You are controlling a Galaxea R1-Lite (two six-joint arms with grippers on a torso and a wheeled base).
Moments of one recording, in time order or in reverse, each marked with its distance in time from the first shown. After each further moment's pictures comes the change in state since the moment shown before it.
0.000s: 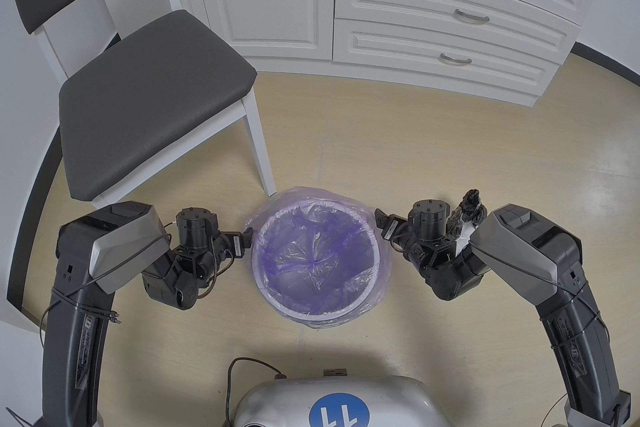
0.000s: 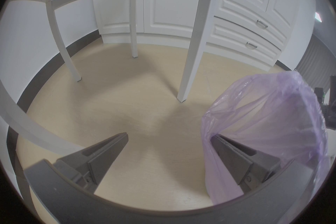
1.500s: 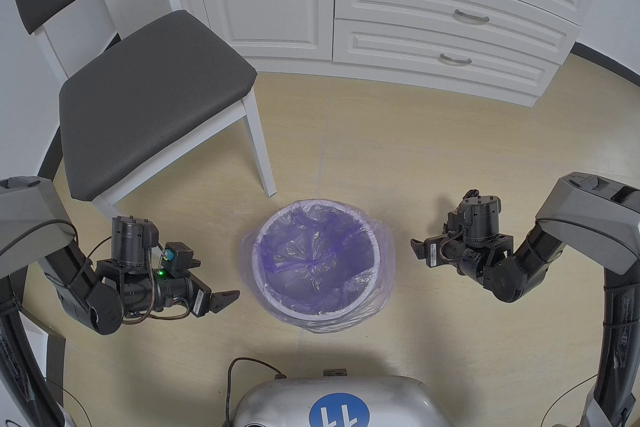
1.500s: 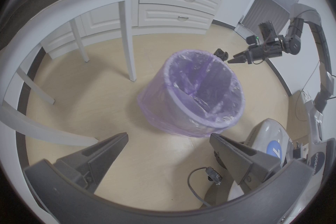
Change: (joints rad) left arm 0.035 -0.559 0.647 0.203 -0.421 0.426; right arm -0.052 -0.400 0.552 0.068 0.054 -0.492
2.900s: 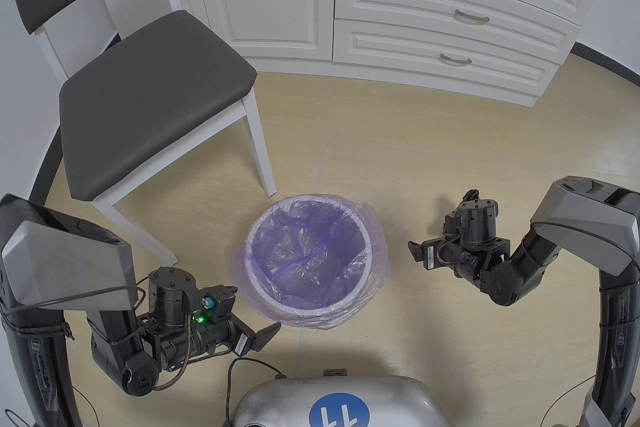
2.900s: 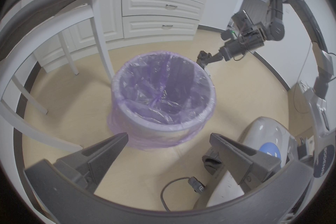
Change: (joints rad) left arm -0.258 0.169 0.231 -0.527 0.182 -0.079; right arm 0.005 0.025 0.000 -0.032 0.001 -0.003
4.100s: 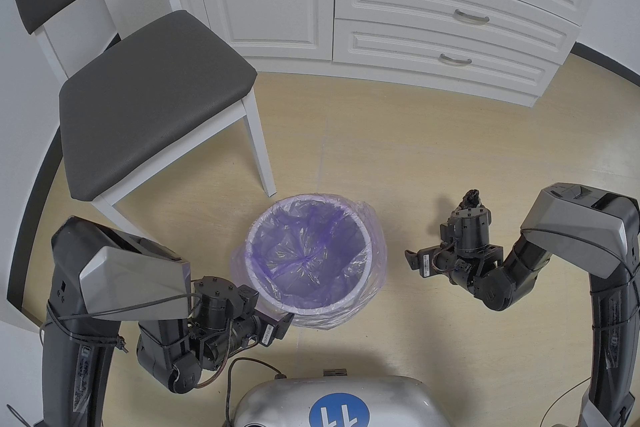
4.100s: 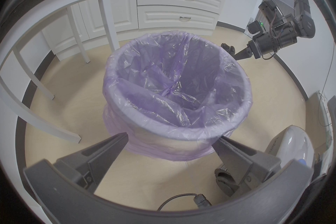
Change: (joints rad) left arm -0.058 0.228 -0.199 -0.031 0.206 -0.114; right arm 0.005 0.053 -0.015 -0.002 -0.001 -0.002
